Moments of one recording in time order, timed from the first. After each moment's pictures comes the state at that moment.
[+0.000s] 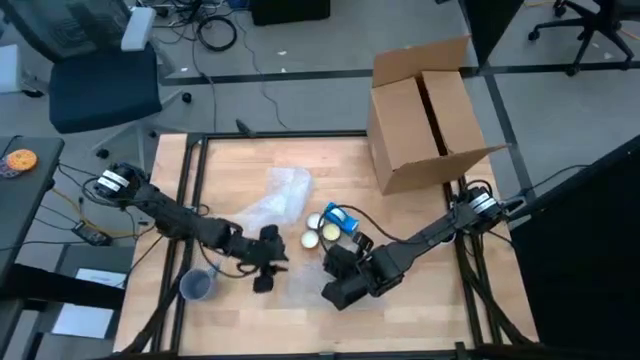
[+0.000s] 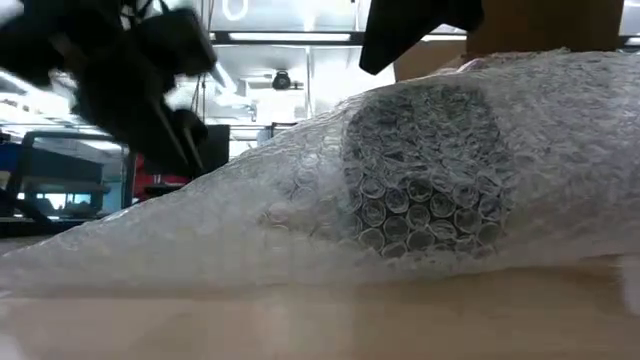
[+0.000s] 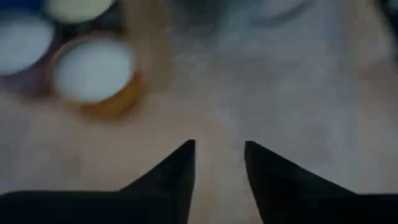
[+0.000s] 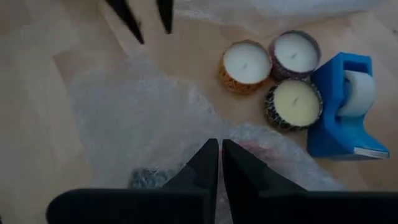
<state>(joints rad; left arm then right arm) -0.38 1.41 0.62 -0.01 -0.15 -0.38 0.50 1.96 1.73 -0.96 0.55 0.94</state>
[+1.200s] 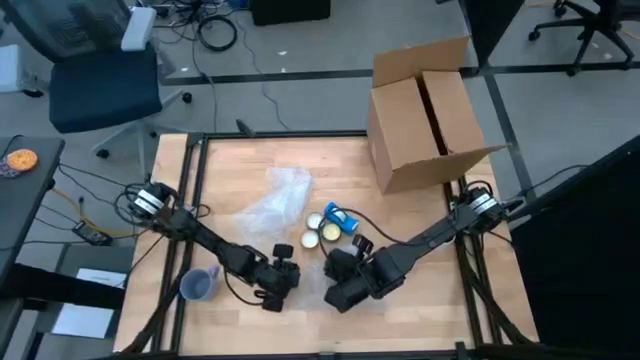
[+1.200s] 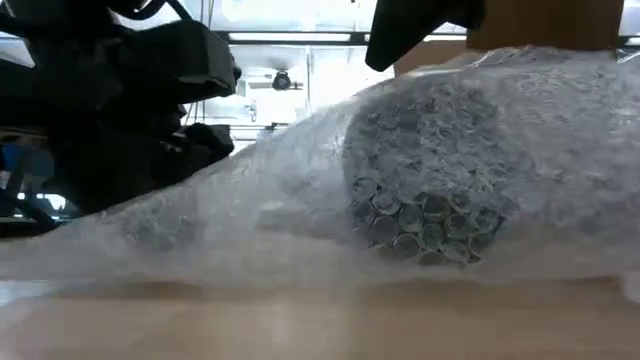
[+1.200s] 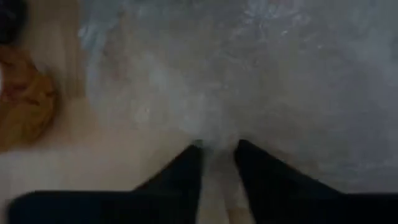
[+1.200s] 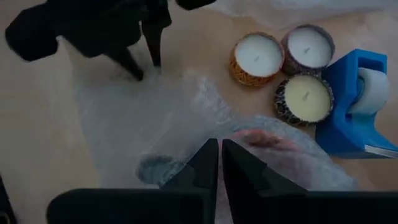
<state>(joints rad) -0.50 1.79 0.94 -0.28 -0.27 -0.27 0.53 1.96 1.73 -0.96 0.51 0.89</state>
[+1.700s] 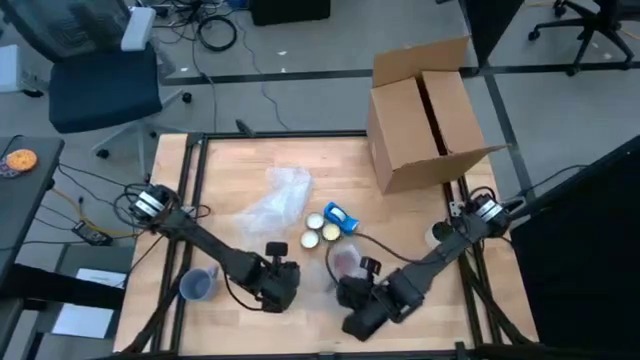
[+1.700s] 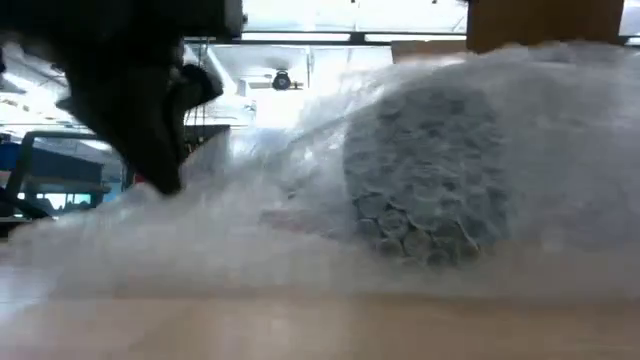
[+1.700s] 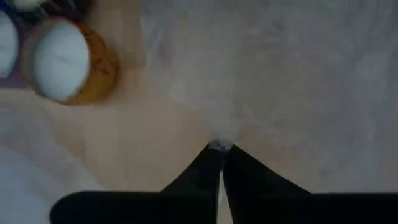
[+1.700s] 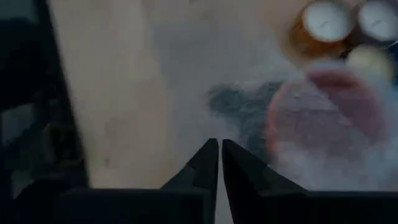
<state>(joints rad) -0.57 1.78 1.22 -0.69 -0.36 -0.45 0.69 1.96 1.75 -0.99 0.43 0.93</state>
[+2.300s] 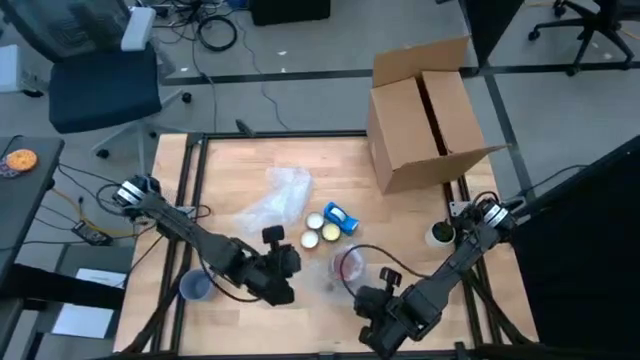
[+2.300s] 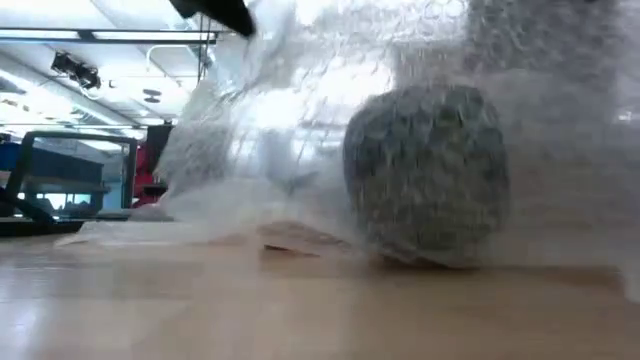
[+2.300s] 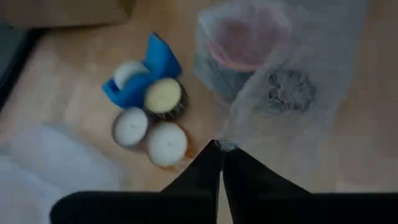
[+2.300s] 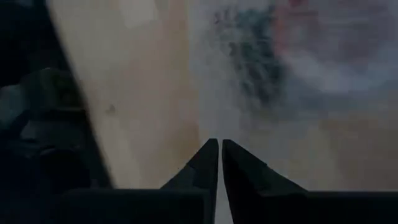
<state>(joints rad) -0.56 1.59 1.33 -0.73 -0.61 -0.49 0.74 1.96 1.75 -1.14 0.43 1.10</state>
